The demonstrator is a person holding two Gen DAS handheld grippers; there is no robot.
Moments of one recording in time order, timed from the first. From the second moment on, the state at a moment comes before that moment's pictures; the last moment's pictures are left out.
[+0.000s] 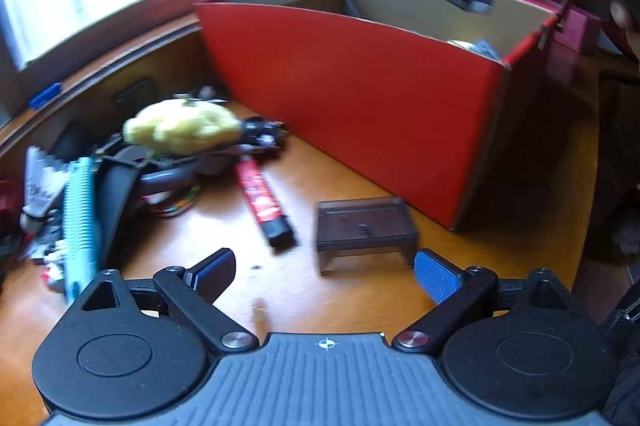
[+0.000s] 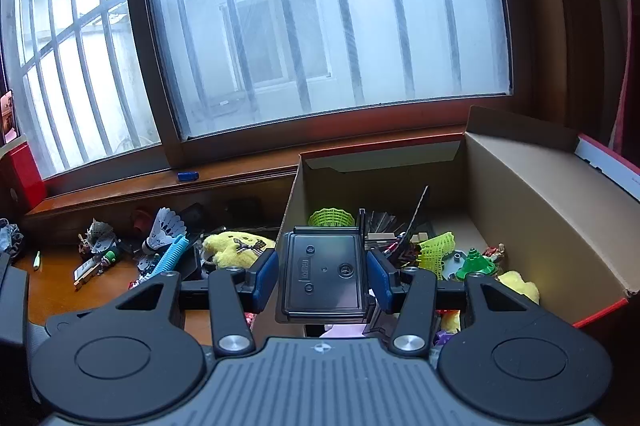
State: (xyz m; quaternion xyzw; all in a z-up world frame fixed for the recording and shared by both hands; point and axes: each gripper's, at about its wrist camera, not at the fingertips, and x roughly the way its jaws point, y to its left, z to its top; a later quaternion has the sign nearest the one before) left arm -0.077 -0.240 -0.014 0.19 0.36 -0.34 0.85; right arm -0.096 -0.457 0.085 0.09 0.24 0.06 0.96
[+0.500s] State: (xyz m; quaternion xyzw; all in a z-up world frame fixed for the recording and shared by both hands) left arm -0.066 -0.253 -0.024 0.15 0.38 -0.35 0.84; right arm -0.096 -0.471 0.080 0.08 0.26 0.04 0.96
